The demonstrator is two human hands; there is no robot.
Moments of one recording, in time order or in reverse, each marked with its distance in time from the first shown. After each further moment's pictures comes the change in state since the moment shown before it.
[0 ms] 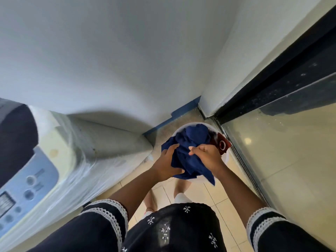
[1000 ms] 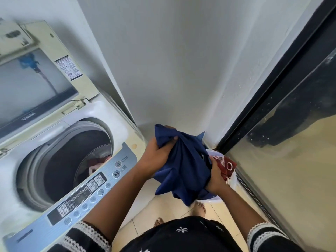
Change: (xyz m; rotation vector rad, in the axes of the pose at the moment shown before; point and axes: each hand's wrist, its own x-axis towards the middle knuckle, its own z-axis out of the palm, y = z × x) left_hand -0.258 0.034 -0.142 -0.463 0.364 0.653; right_hand -0.156 -0.070 0.096 -0.419 0.172 -0.046
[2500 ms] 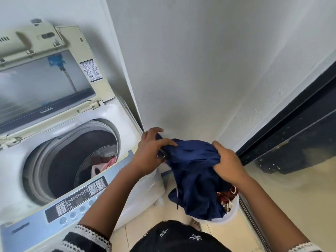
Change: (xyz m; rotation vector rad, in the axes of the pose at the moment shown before) left_hand 0.034 -0.013 -0.049 0.904 0.080 0.154; right_hand -0.006 -0.112 -0.118 -0.093 0.079 -0.574
